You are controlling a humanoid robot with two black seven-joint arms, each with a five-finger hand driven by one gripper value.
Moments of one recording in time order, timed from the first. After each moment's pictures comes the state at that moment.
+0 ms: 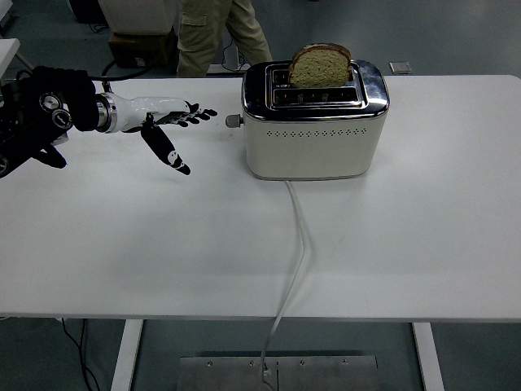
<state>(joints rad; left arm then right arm) -1.15 0.48 -0.37 -0.93 1.08 -0.48 0.06 -0.09 0.00 0.42 0.10 -0.35 0.06 0.08</state>
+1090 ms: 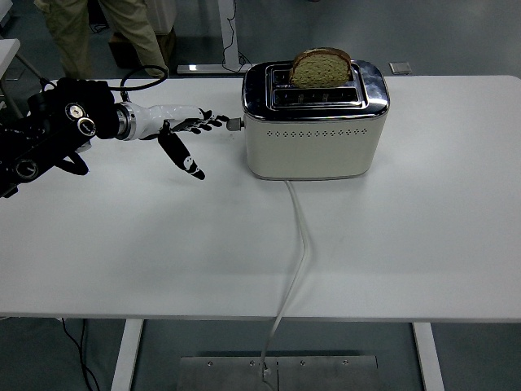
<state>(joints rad) -1.13 0.40 -0.37 -0.86 1.07 -0.46 0.05 -0.09 0.00 0.43 0.10 -0.35 0.06 0.08</state>
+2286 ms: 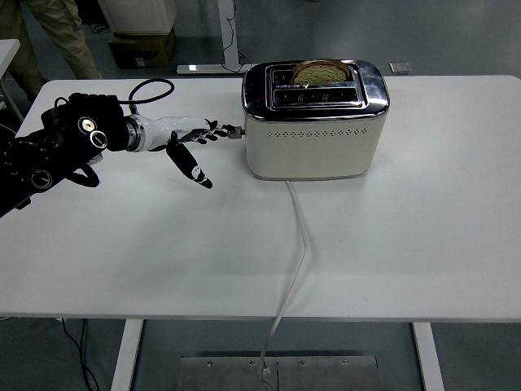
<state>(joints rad) -1.10 0.36 -0.37 -0.83 1.06 -0.43 0.05 -0.09 0.00 0.42 0.10 -0.35 0.06 0.08</state>
